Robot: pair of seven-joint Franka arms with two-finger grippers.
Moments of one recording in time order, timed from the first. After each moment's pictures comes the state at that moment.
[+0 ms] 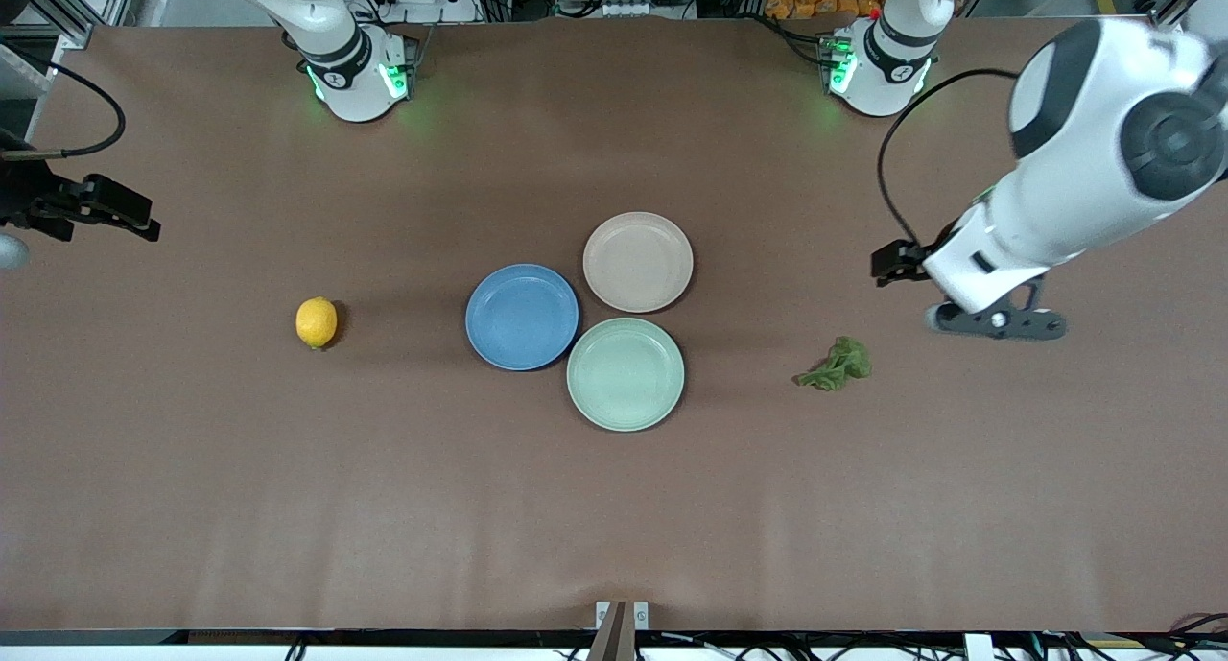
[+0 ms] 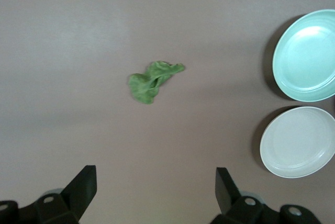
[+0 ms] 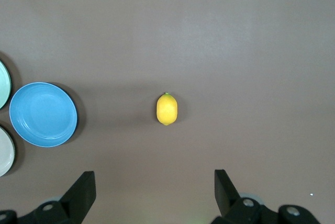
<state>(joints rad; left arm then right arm) -0.09 0.26 -0.23 -1.54 0.00 1.67 -0.19 0.13 0.09 -0.14 -1.44 0.01 1.45 0.01</state>
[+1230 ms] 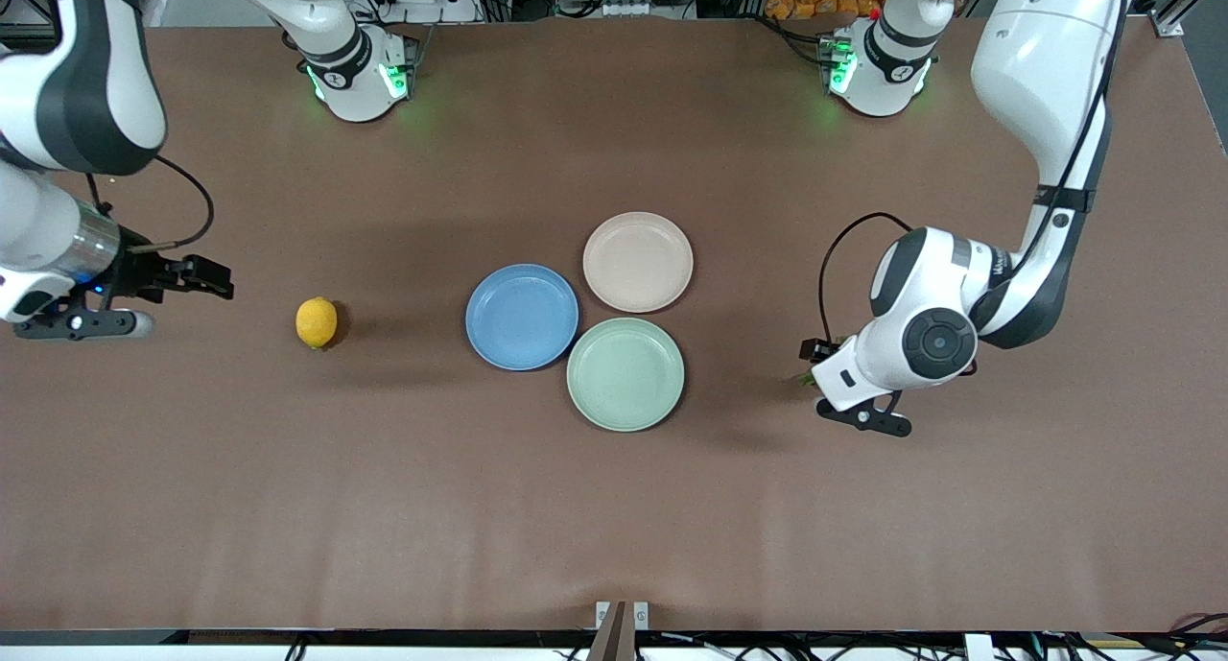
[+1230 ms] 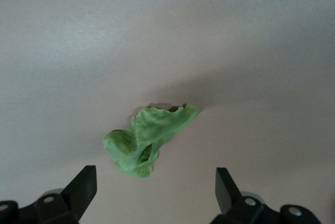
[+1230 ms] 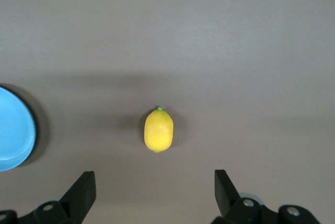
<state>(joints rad) -0.12 0.62 -0.23 -1.57 0.14 1.96 -0.12 0.10 0.10 -0.14 -1.87 0.01 1.90 -0.08</state>
